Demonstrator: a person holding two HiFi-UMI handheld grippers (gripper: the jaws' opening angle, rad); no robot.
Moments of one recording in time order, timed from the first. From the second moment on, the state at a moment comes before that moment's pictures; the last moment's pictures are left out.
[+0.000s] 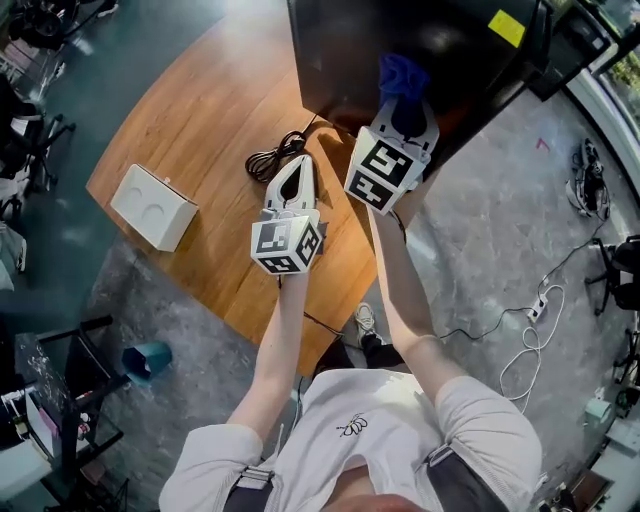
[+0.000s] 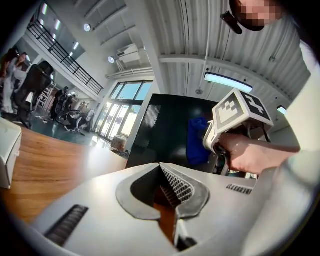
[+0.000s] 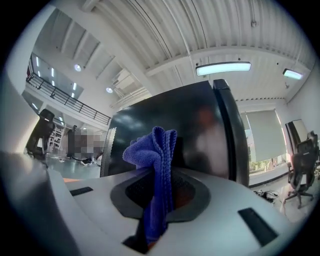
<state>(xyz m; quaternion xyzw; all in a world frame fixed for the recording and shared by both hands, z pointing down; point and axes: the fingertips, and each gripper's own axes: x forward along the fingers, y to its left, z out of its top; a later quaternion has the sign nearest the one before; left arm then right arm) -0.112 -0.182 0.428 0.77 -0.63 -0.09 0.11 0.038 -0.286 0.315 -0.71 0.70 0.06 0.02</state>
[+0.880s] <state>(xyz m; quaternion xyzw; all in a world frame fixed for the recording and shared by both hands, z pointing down) -0.008 -0.165 0.400 0.79 -0.60 -0.09 0.08 0.155 -0.235 0.326 -0.73 0.68 0.04 0.01</state>
